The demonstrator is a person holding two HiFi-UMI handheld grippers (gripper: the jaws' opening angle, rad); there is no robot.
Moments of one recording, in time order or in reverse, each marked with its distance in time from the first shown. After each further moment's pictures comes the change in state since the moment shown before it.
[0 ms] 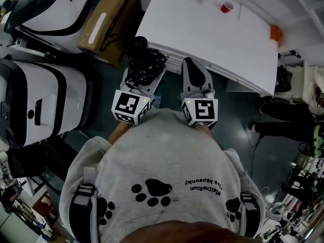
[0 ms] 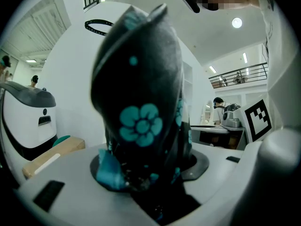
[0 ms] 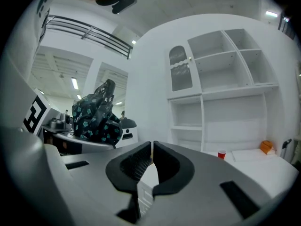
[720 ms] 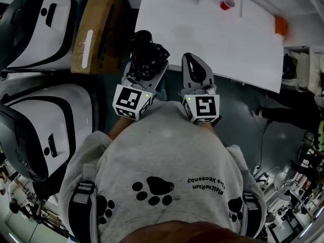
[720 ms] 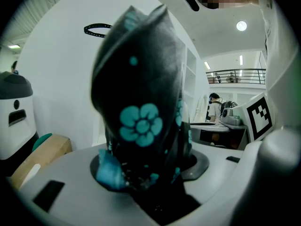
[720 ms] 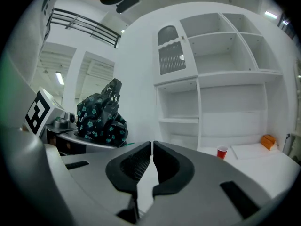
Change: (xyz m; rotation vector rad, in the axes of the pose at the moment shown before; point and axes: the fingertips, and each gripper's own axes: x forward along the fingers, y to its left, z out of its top) left arm 0.137 0.096 0.005 -0.002 0.135 -0.161; right arm 0.142 -0.061 -0.016 0.035 0.103 -0.104
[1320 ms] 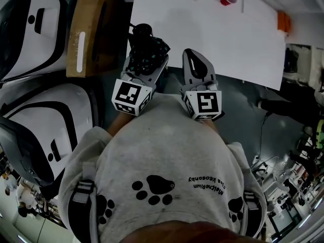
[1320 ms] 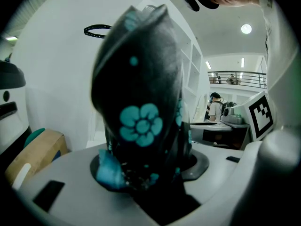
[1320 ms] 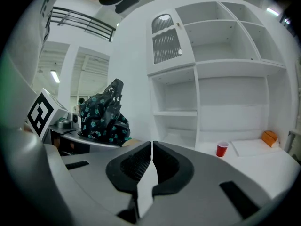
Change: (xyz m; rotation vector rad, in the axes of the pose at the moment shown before) left arm 0.061 0.027 -0.003 -0.042 0.048 -0.037; right arm 0.045 -0.039 -0.014 0.029 0.078 -0.013
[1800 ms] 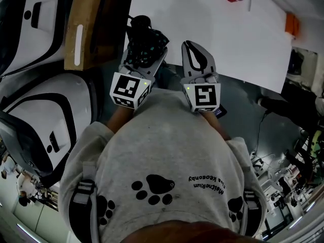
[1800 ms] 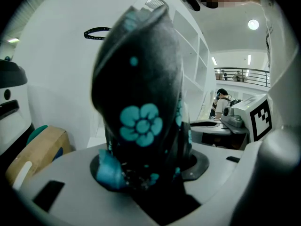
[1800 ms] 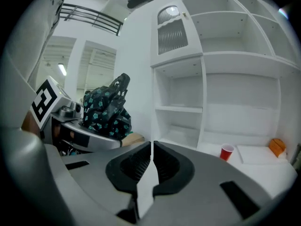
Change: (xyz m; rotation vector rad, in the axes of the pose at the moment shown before) left arm 0.032 0.017 0.000 -0.021 0.050 0.054; right arm 0.034 -0.023 -0.007 -0.086 0.049 0.060
